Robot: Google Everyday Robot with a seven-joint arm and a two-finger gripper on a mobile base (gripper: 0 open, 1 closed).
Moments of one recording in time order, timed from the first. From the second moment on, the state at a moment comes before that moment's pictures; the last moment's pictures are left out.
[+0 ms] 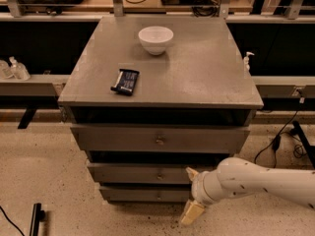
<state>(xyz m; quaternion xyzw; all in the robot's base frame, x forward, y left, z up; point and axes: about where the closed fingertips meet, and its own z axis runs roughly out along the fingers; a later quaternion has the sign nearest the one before) 0.448 -0.106 0.498 -0.61 0.75 0.13 0.24</state>
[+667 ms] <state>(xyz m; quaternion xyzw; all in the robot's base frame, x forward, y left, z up) 0.471 -0.139 0.463 -0.61 0.74 0.16 0.24</state>
